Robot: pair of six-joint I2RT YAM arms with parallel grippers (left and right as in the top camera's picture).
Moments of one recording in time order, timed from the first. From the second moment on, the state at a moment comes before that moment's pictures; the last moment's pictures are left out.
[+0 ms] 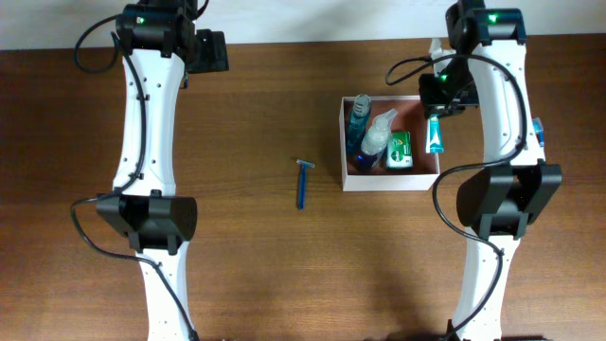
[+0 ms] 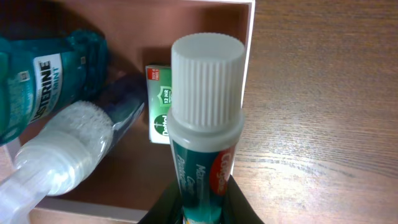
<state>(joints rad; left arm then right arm) -0.12 2.35 2.73 -1.43 -0.19 -0.19 -0.01 2.36 2.49 -1.64 -0.09 -0.04</state>
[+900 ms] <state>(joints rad) -0.12 2.35 2.73 -1.43 -0.19 -0.19 -0.01 2.36 2.25 -1.52 -0.12 -0.05</state>
